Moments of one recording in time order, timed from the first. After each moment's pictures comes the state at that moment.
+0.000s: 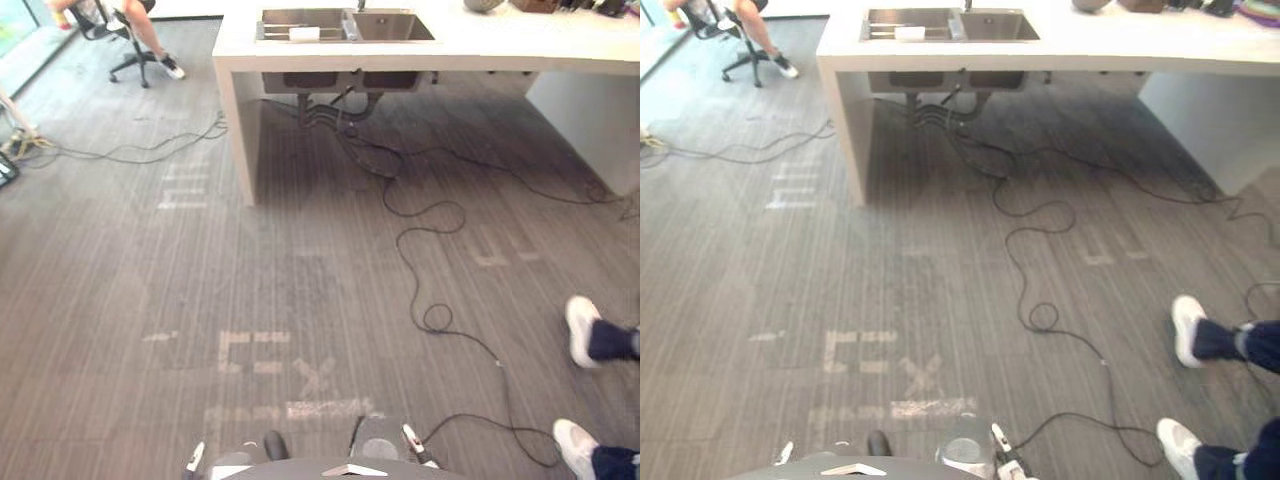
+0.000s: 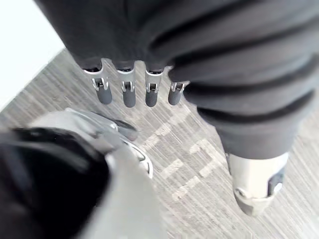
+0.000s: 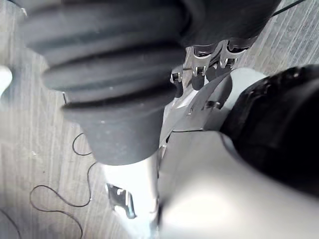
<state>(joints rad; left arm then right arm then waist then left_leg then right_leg) 0.13 0.15 0.17 1.13 -0.70 0.17 -0.18 0.10 -0.05 -0.45 1.08 0.56 0.13 0.21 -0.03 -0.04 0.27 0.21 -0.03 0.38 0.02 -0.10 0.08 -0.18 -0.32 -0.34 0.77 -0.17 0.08</state>
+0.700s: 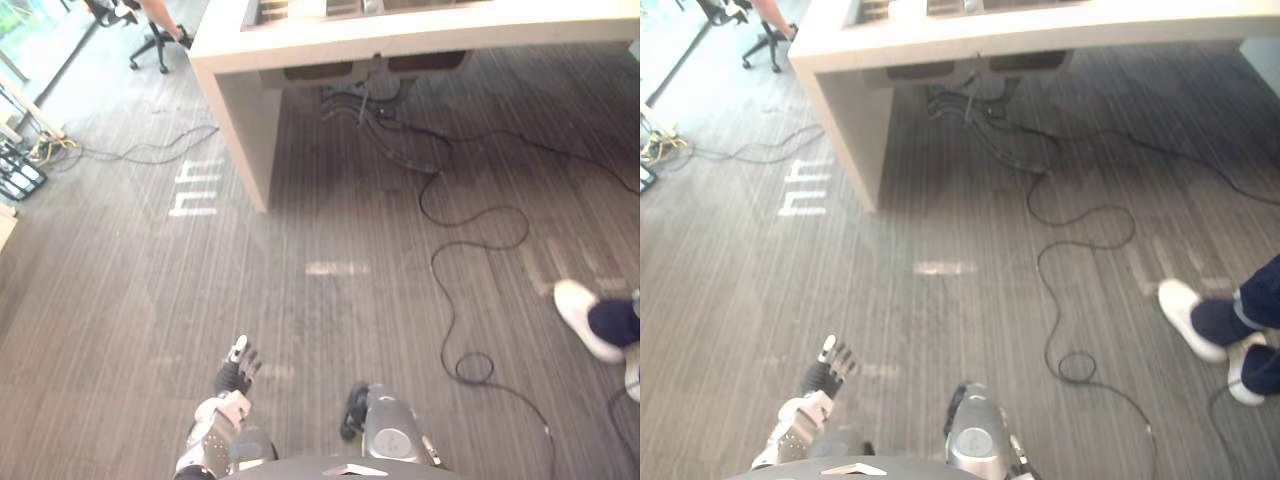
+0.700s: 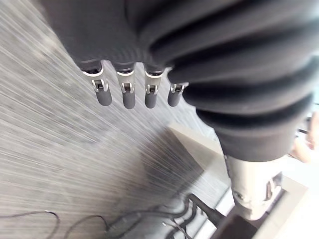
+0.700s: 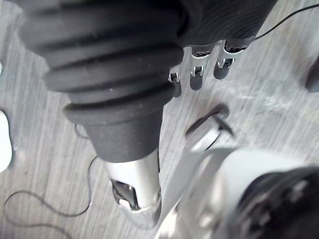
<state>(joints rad) 0.09 -0.02 -0.02 0.65 -0.70 -0.15 -0.23 0.16 -0.07 -0.55 1.00 0.60 0.10 0.16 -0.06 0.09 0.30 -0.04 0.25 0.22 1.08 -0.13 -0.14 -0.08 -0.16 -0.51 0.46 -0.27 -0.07</state>
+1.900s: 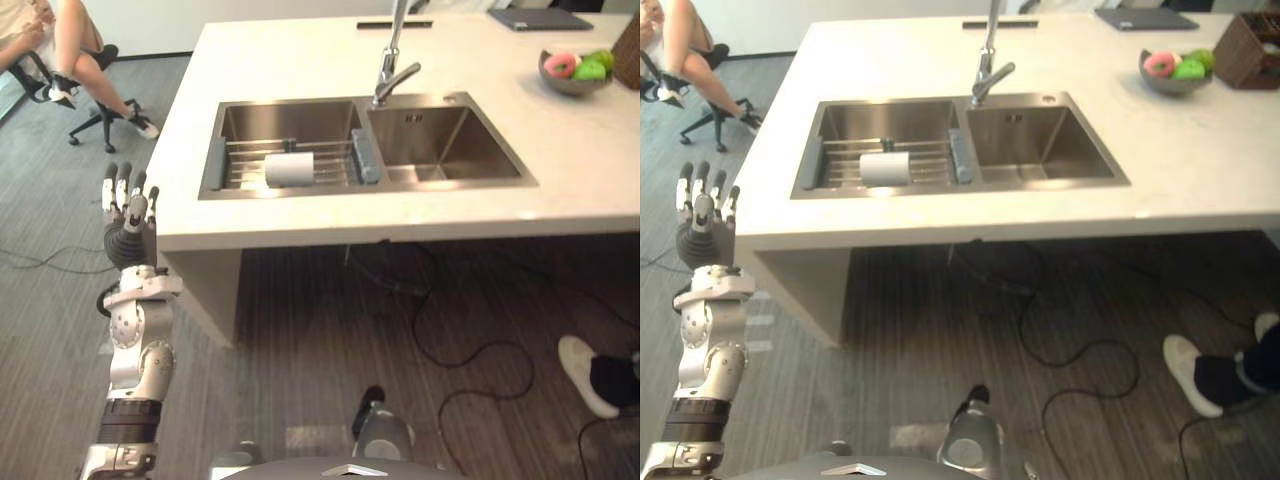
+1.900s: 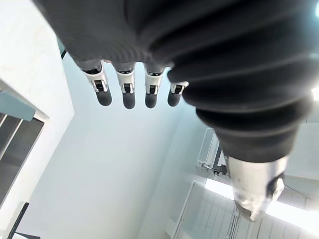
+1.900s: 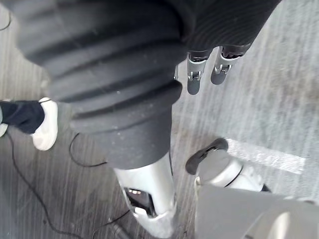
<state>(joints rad) -0.11 0.23 0.07 -0.01 -0.72 -0.37 0.03 0.14 -0.12 -0.69 1.17 0.52 0.03 0.14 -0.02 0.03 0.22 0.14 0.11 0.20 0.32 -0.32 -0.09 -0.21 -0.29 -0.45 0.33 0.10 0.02</state>
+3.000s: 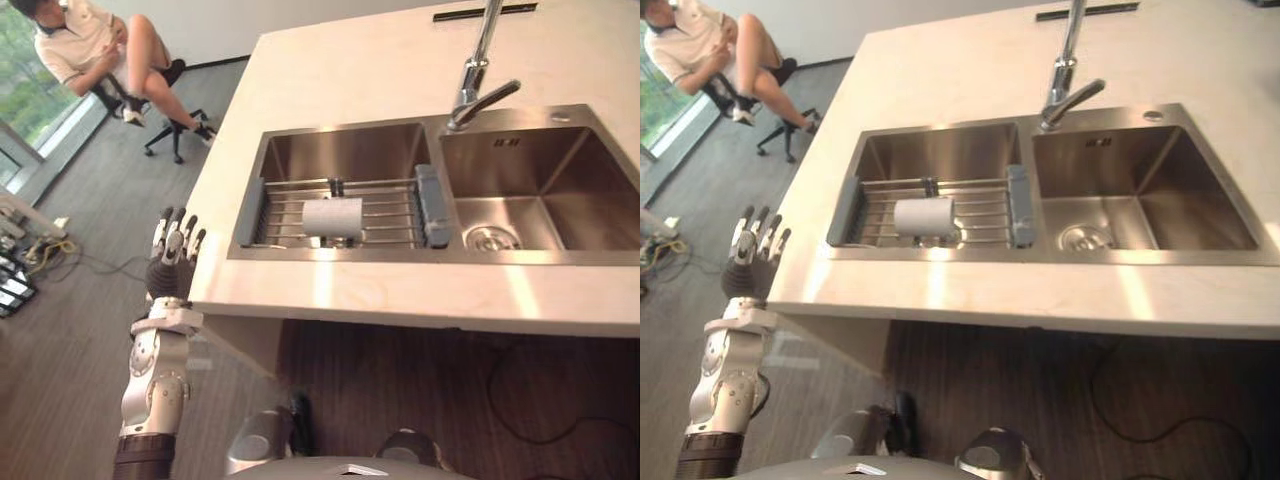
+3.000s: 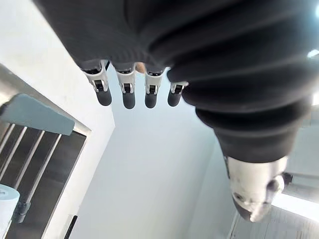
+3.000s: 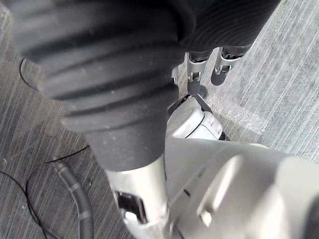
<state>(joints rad) 0.04 0.13 0.10 -0.10 -0.75 -0.10 -0.12 0.19 -0.15 -0.65 1.11 0.47 0.11 0.12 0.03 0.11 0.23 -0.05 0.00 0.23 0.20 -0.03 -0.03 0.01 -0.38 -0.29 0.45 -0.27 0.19</state>
